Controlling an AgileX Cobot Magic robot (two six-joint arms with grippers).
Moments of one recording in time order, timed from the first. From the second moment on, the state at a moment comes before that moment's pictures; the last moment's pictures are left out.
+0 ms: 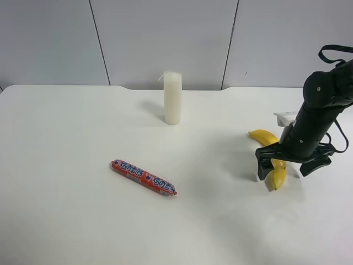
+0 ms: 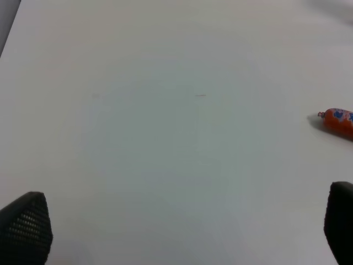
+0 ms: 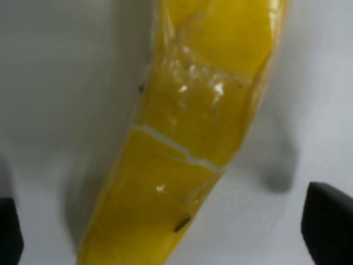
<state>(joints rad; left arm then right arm) -0.02 -0.01 -0.51 0.01 1.06 0.03 0.10 1.85 -0.87 -0.01 0.68 0.03</state>
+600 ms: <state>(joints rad) -0.02 -0.01 -0.51 0.01 1.06 0.03 0.10 1.86 -0.87 -0.01 0.68 0.03</state>
